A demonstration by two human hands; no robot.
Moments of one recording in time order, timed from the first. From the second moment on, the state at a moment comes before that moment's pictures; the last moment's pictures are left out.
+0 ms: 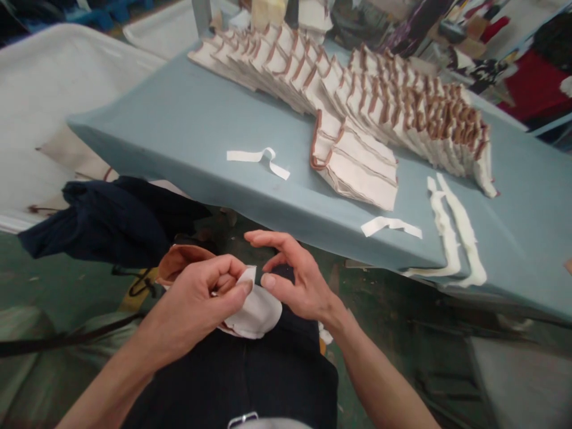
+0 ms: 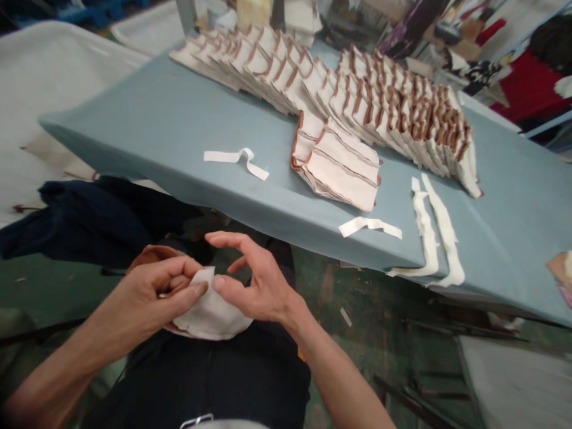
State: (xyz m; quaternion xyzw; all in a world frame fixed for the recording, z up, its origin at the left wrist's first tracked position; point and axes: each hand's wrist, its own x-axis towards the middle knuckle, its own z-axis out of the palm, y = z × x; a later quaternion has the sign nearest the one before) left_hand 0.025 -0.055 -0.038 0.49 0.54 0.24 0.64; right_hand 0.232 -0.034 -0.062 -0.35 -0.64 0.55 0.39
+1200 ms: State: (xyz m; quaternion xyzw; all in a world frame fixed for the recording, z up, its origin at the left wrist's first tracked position) left_hand -0.011 -0.057 -0.073 0.39 0.57 0.44 0.58; right_hand 0.197 -0.084 -0.096 -0.41 -0.82 0.16 0.36
